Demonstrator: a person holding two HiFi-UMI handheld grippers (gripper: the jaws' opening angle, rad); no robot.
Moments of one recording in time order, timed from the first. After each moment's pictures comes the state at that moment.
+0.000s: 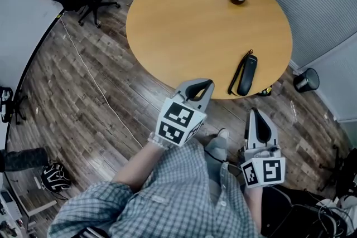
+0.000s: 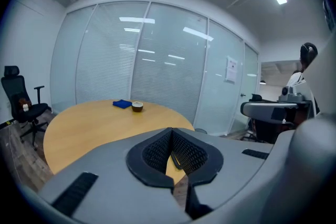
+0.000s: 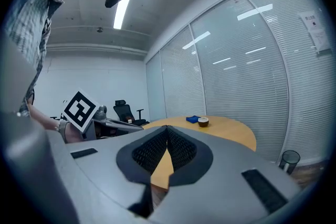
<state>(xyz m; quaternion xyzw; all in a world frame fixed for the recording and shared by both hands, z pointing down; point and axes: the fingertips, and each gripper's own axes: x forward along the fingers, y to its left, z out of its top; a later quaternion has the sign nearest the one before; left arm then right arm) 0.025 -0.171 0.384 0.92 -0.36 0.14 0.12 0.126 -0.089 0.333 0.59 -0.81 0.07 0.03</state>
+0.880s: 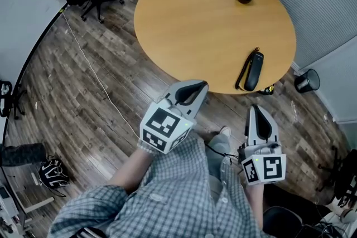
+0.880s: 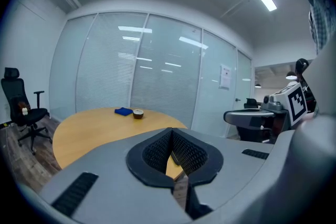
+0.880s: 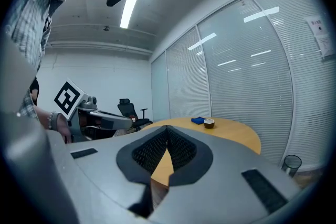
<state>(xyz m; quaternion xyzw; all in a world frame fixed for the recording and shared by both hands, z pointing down) -0.034 -0.128 0.352 0.93 -0.35 0.10 0.09 0.086 -0.073 0.331 0.57 -0.82 0.05 0.04</state>
